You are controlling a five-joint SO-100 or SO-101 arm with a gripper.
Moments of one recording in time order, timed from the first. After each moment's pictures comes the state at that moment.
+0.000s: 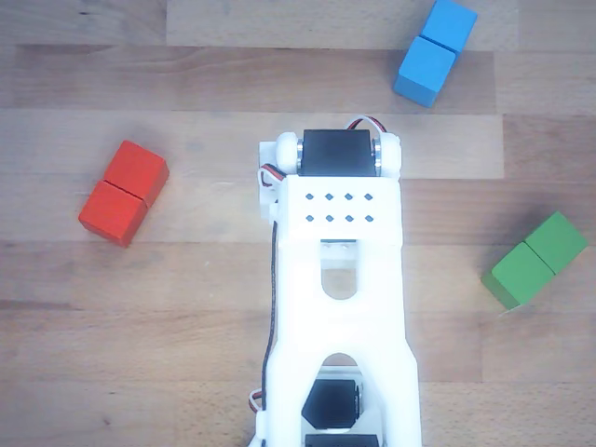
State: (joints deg) arm -2.8 117.6 130.5 75.6 -5.2
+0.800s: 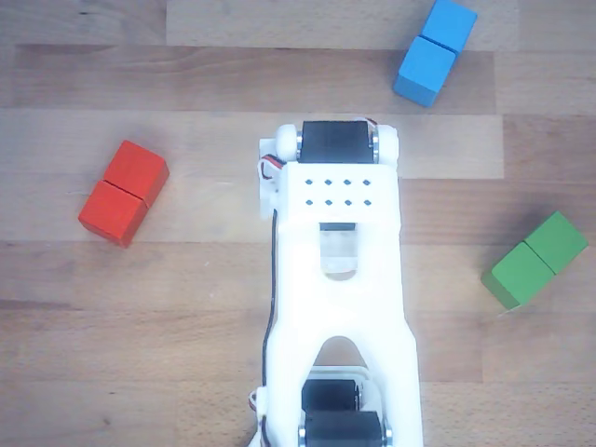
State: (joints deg) arm -2.8 112.1 130.5 75.6 -5.2
